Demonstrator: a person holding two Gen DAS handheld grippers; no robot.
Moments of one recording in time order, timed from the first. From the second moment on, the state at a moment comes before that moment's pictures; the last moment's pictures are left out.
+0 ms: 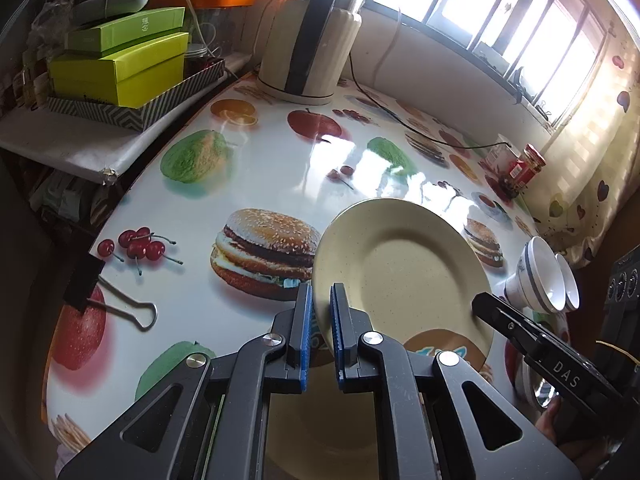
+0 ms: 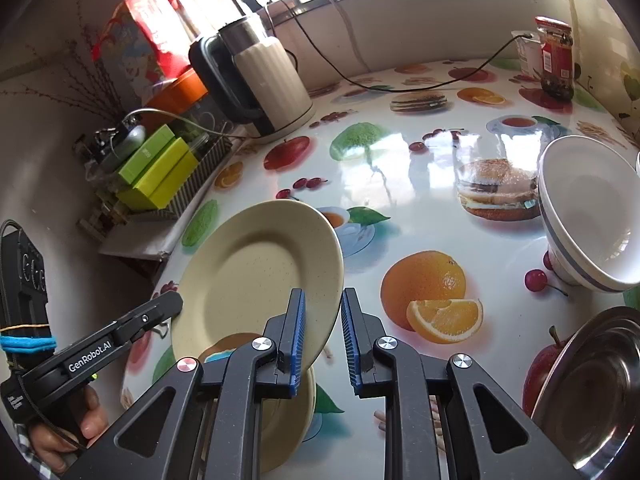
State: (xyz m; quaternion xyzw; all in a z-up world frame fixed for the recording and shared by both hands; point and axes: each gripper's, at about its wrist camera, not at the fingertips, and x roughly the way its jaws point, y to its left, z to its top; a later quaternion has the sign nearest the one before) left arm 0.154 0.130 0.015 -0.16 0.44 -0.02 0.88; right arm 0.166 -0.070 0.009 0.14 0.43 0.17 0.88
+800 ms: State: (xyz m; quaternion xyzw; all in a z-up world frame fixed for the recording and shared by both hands) left arm 0.108 0.146 -0.002 -0.18 0.45 0.00 0.88; right arm 0.132 -0.051 -0.003 0.12 0.44 0.20 0.87
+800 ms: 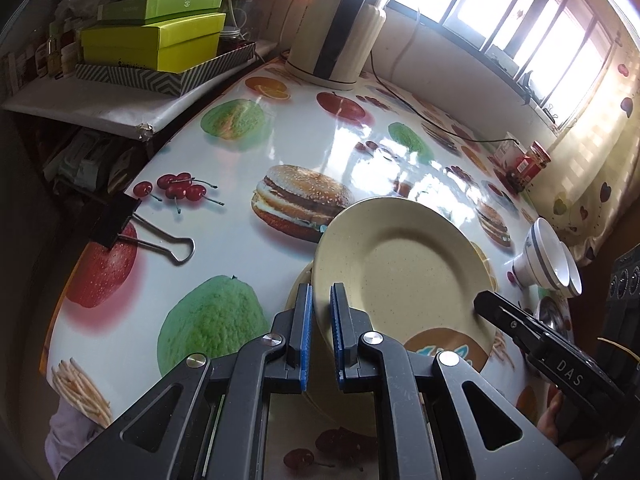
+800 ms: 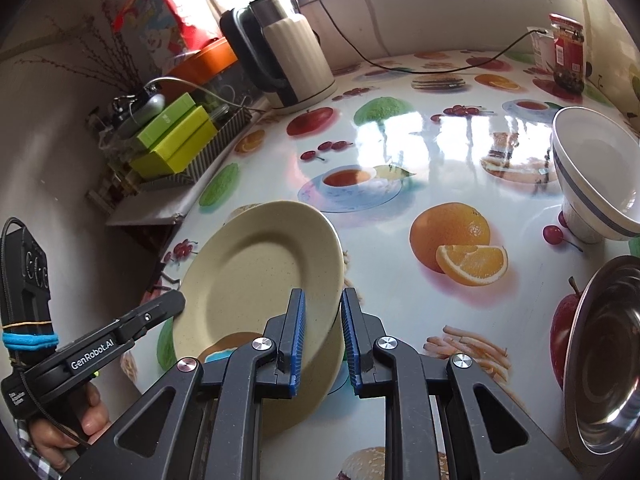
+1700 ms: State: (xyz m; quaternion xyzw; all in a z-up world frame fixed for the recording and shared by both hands) left arm 0.093 0.146 -0.016 -0.17 0.46 0.00 0.87; right arm 0.118 -0.043 -0.014 0.10 0.45 0.20 0.87
